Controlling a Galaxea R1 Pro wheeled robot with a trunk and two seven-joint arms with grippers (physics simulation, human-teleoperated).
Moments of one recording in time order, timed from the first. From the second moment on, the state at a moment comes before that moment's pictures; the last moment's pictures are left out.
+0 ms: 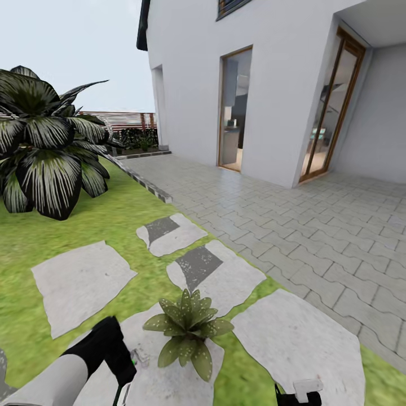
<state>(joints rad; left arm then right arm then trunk) -0.66 0.09 -0.08 -0.45 -0.93 0.55 -1.06 -0.41 -0.06 -0.04 -0.03 0.14 -0.55 -0.10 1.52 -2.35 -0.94</state>
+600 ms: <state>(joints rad) -0.67 0.03 -0.22 -0.47 -1.04 0.55 -1.07 -0.41 -0.06 -0.04 -0.03 0.14 -0.55 -0.10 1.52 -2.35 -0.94</state>
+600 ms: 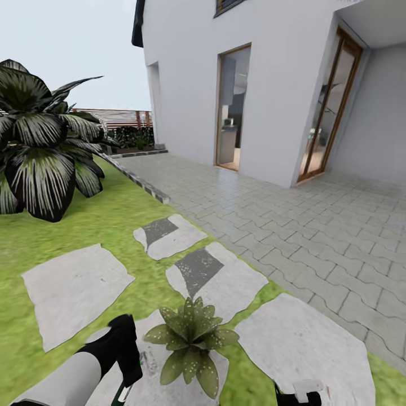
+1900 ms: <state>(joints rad) -0.67 0.00 -0.08 -0.46 -0.93 0.59 -0.84 -0.41 -0.07 -0.04 -0.03 0.15 -0.55 -0.10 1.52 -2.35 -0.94</state>
